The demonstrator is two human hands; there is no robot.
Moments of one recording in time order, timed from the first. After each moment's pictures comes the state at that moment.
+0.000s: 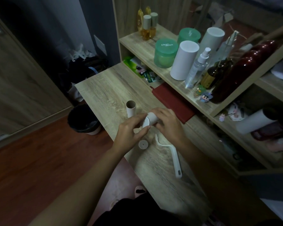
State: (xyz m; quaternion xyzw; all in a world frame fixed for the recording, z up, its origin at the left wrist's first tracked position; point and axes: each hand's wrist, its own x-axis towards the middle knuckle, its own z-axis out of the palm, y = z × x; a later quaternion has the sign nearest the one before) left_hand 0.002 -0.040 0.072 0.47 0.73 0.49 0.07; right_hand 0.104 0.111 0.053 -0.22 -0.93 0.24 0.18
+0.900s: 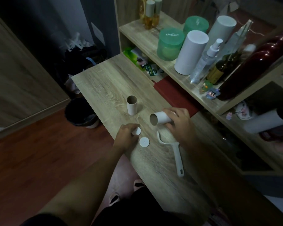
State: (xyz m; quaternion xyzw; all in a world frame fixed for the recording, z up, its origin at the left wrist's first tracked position) left_hand -0.031 -0.041 -0.029 0.41 0.84 0.27 0.23; right_hand 0.122 0.124 0.035 -0.27 -0.93 0.16 0.19
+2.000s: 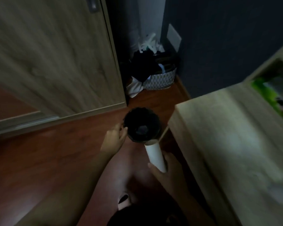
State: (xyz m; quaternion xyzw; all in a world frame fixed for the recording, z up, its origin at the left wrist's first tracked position) left_hand -0.446 -0.264 -0.107 0.19 0.92 0.31 0.14; right_hand -0.256 -0.128 -0.072 -0.27 -0.83 0.49 0.05
